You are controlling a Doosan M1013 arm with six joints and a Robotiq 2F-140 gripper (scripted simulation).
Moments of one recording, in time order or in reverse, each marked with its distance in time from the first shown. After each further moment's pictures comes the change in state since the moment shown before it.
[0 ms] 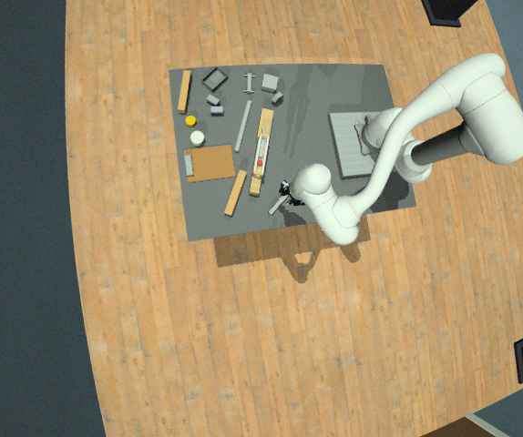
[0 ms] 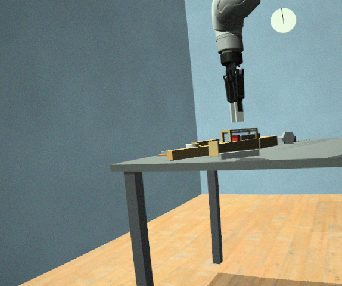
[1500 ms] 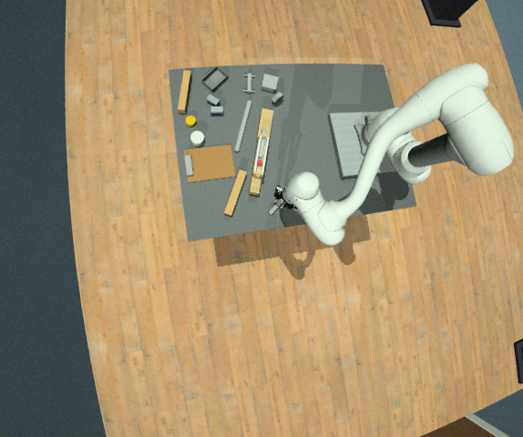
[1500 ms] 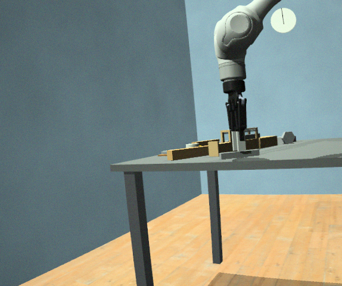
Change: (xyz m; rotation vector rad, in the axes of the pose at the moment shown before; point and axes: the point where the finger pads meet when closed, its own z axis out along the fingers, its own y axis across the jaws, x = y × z) arm 0.001 0.001 0.097 0.000 0.000 0.000
